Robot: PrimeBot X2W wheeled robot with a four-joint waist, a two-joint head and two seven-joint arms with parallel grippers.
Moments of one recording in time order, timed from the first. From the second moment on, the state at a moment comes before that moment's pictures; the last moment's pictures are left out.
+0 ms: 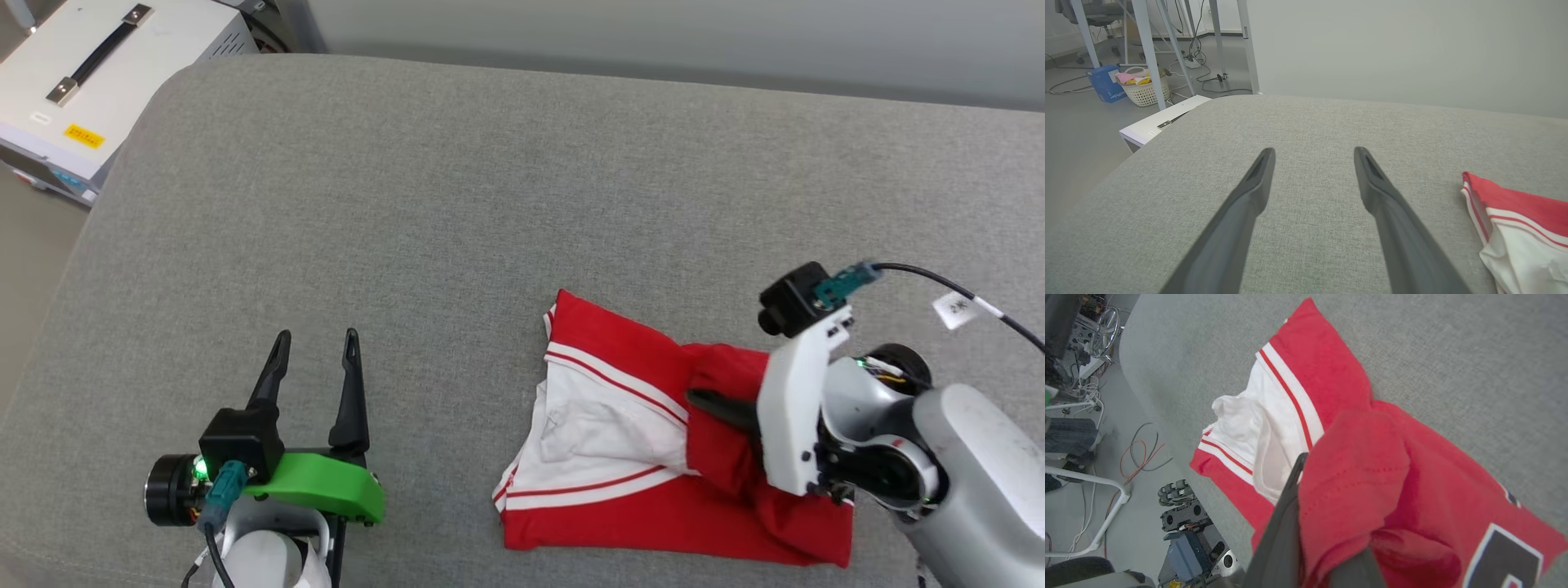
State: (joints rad) left arm -0.10 0.08 -0.06 0.14 -0.15 -0.02 -0.26; right arm -0.40 -0.44 0.52 0.01 0.87 0.13 0.77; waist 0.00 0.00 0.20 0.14
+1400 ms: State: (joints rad) left arm -0.04 0.06 0.02 0.16 -0.11 -0.08 -0.26; right arm -0.25 -0.34 0.21 0.22 0.40 0.13 -0.23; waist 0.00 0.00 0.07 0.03
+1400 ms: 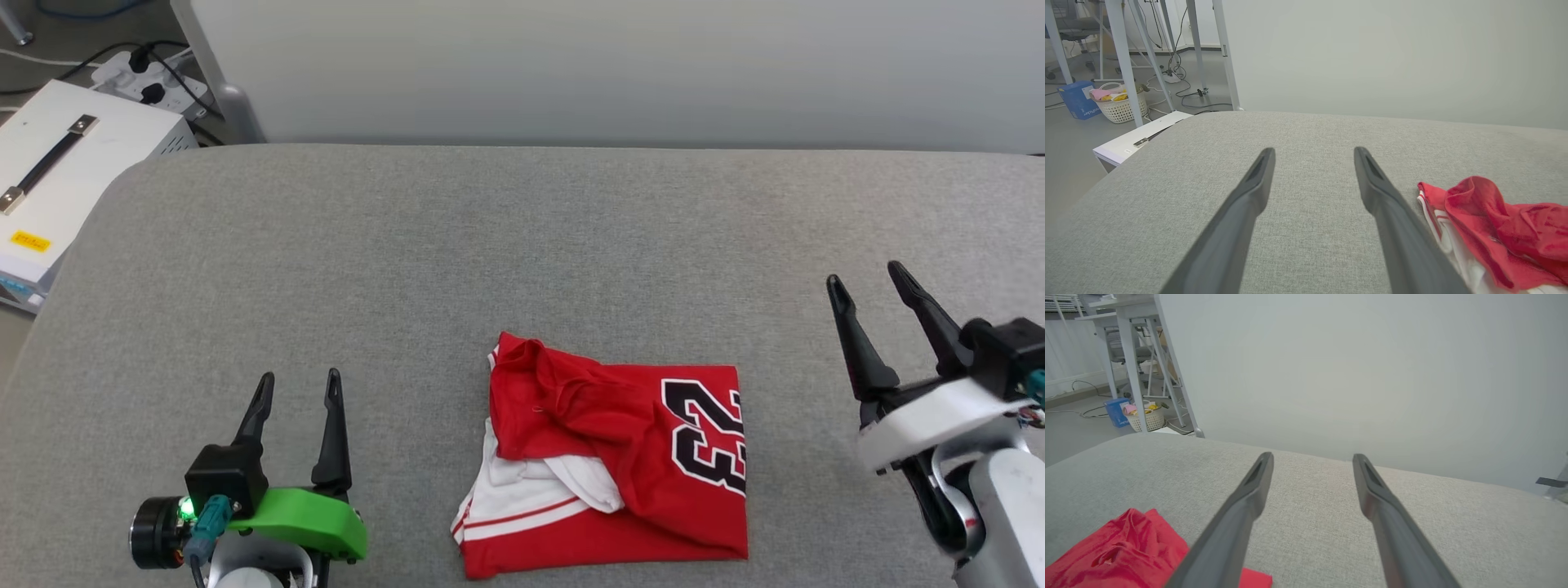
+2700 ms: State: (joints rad) left arm 0.03 0.05 -0.03 0.11 -0.12 -0.06 -0.26; right arm -0.27 -0.45 0.20 0.03 0.54 0.13 0.34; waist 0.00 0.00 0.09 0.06
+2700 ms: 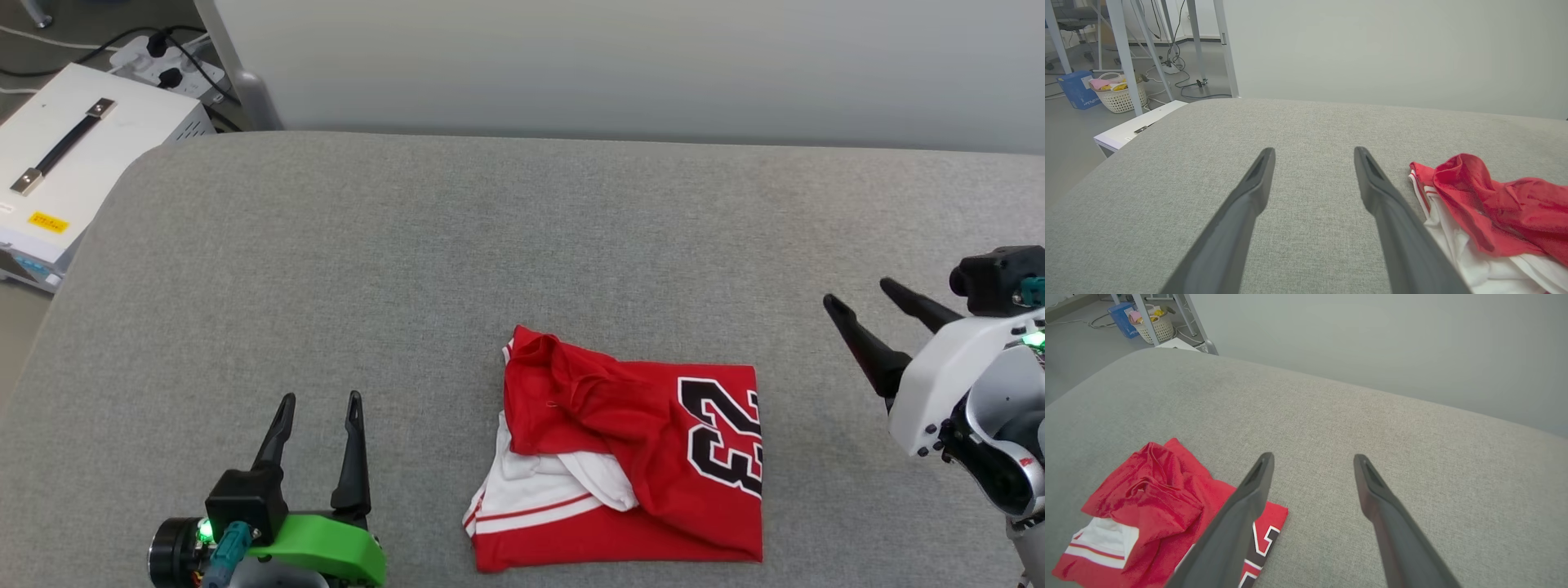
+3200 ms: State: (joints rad) left arm -0.05 0.05 -0.08 0.11 -0.14 -0.05 -0.26; right arm -0.25 -0.48 0.28 0.12 0.94 0.13 0.86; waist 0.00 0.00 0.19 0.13
